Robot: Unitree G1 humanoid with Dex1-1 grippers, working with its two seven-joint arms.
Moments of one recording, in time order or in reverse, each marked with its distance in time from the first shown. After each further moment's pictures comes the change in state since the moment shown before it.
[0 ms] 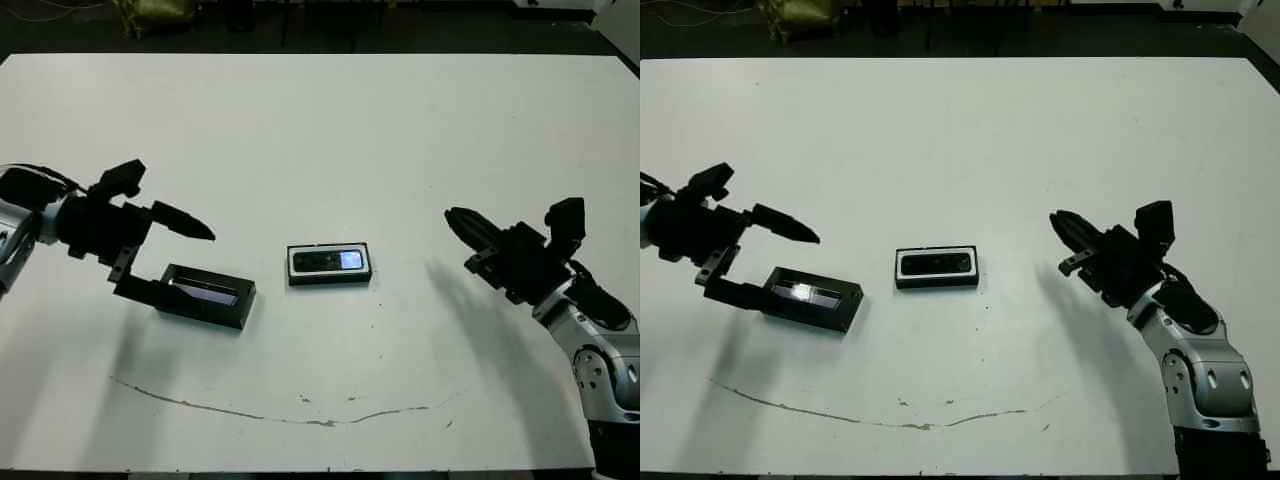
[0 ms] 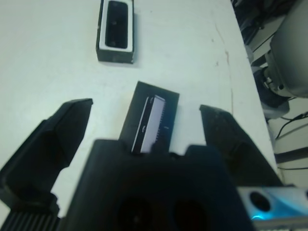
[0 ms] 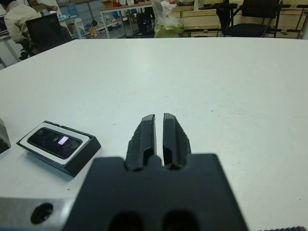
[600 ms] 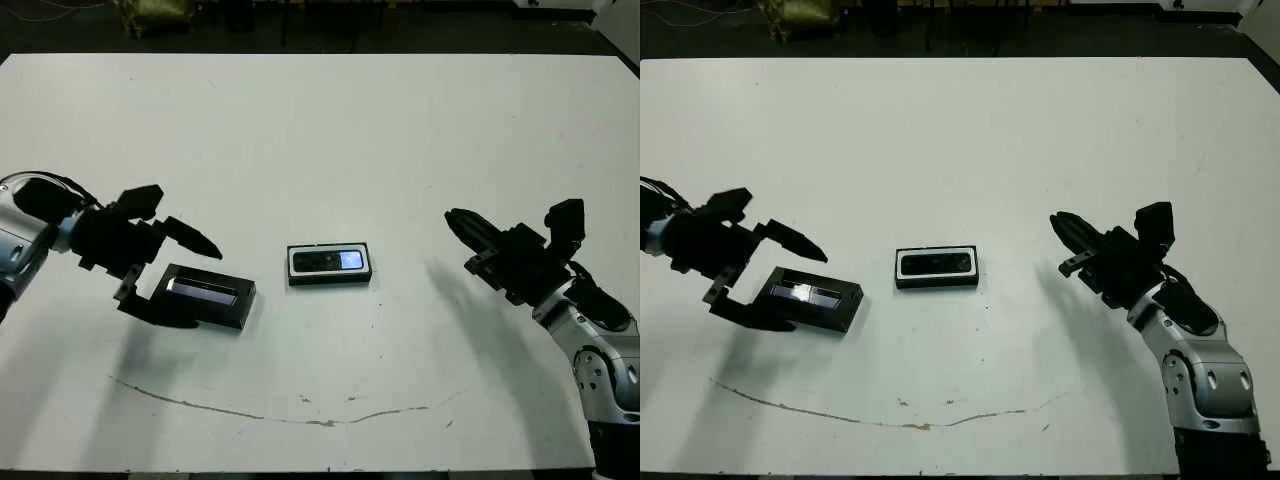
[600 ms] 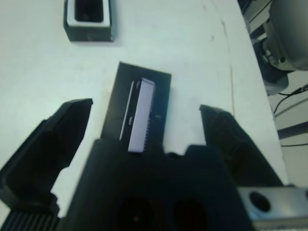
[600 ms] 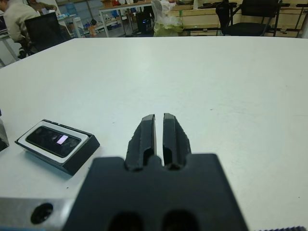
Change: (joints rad) left arm -0.009 -0.017 -0.128 0.045 0.053 -0.074 -0.002; right arm 0.003 0.000 0.000 0.002 -0.007 -0.005 0.001
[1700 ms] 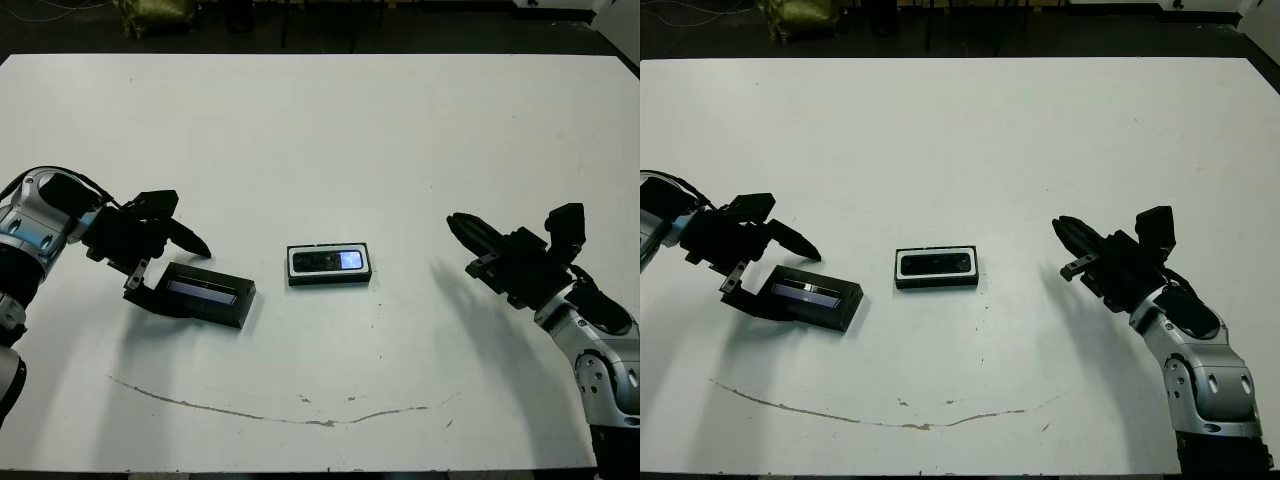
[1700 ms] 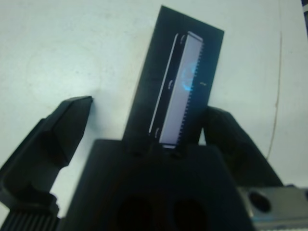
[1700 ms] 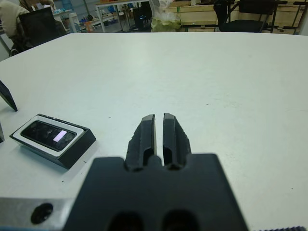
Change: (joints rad) left arm -0.139 -0.111 -0.051 0.321 0.208 -0.086 -0.001; right arm 0.014 -0.008 -0.001 -0.002 -0.010 0.001 -0.001
